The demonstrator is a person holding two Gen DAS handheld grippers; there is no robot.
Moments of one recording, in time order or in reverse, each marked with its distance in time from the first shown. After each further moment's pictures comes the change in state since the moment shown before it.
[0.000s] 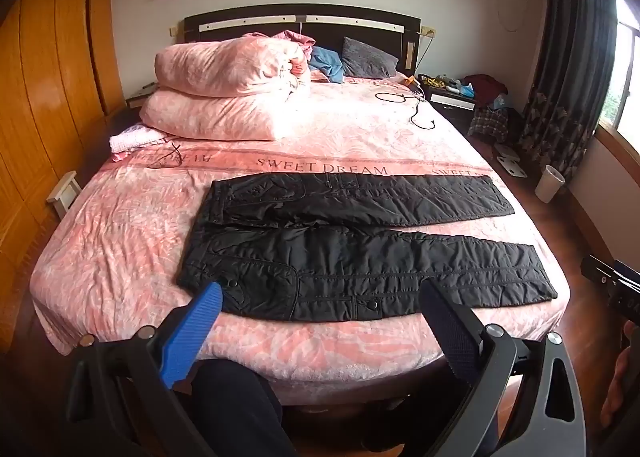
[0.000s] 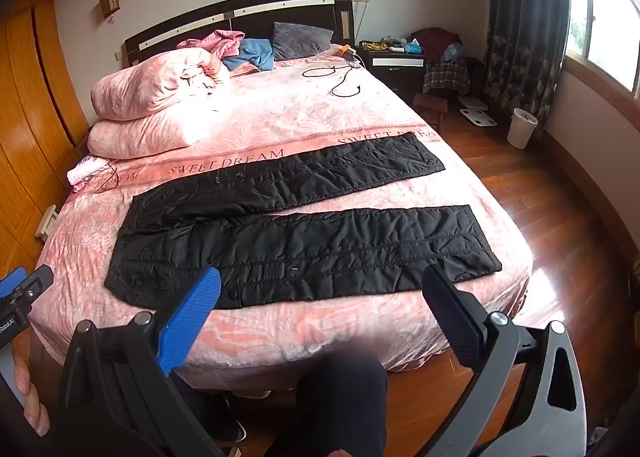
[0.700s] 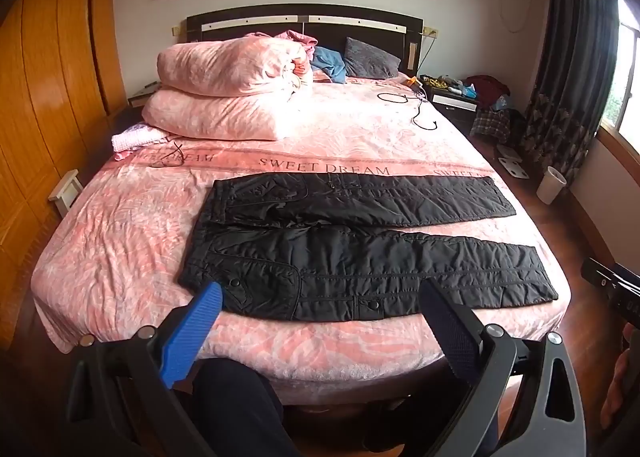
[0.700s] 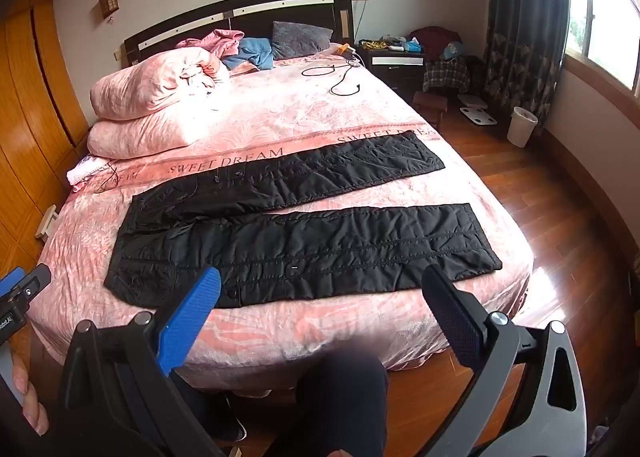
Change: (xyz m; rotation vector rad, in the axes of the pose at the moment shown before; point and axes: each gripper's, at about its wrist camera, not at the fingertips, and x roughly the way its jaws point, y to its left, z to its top) left arm 0.000 0.003 -0.003 0.001 0.004 0.006; right arm 0.001 -0.002 -0.002 0.005 0.001 0.002
